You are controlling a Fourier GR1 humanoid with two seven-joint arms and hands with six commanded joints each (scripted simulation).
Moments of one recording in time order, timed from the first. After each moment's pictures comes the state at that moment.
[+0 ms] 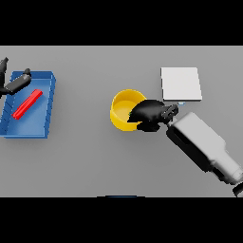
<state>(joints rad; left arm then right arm) -0.54 0.88 -0.51 -1.27 0.17 0.22 0.53 -0.67 -0.37 0.66 -1.24 0.74 0.58 -0.12</state>
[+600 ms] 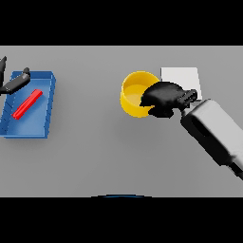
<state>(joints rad) -0.54 0.89 -0.50 -1.26 0.17 0.22 0.53 -0.71 -0.48 0.55 -1.42 0.65 0.71 0.01</state>
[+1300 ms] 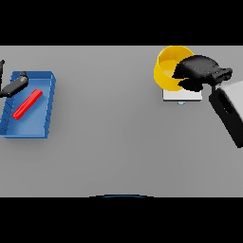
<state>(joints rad) -0.50 0.93 -0.50 -1.35 0.18 0.24 0.59 -0.81 -0.60 0.45 -1.12 0.67 0.53 -0.07</state>
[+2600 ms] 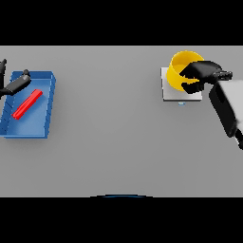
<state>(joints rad) -0.54 0.90 -0.53 -1.30 0.17 0.24 0.61 -0.94 -0.50 0.46 -0.56 0.68 0.34 -0.16</state>
